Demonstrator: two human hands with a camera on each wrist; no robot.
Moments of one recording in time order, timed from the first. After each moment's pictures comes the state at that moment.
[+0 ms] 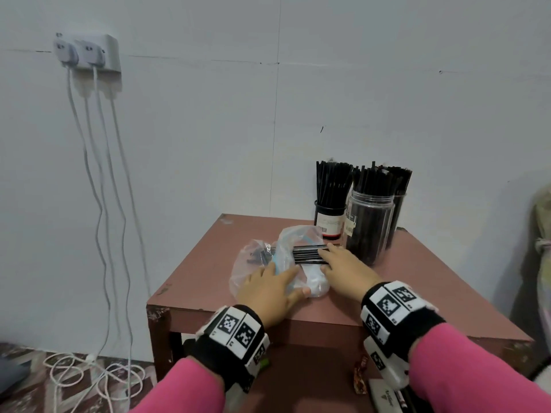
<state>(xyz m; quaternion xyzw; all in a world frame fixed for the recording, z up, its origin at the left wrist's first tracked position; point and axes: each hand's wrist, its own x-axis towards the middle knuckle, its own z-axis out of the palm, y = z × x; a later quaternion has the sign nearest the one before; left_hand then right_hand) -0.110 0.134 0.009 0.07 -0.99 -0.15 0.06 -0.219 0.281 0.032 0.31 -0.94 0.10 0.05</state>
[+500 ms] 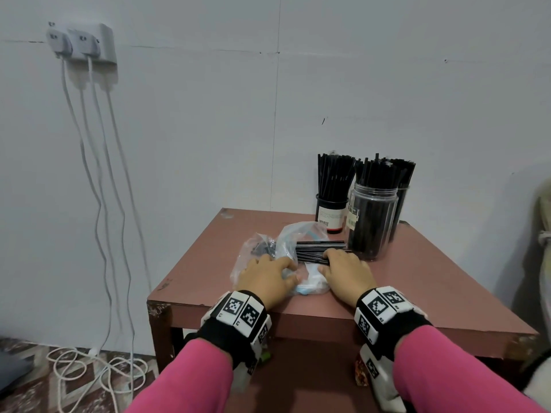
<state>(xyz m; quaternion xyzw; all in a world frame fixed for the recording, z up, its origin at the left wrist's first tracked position) -0.127 0.121 0.008 0.11 -0.97 -0.20 0.07 -0.221 0.274 0.005 0.23 -0.96 0.11 0.10</state>
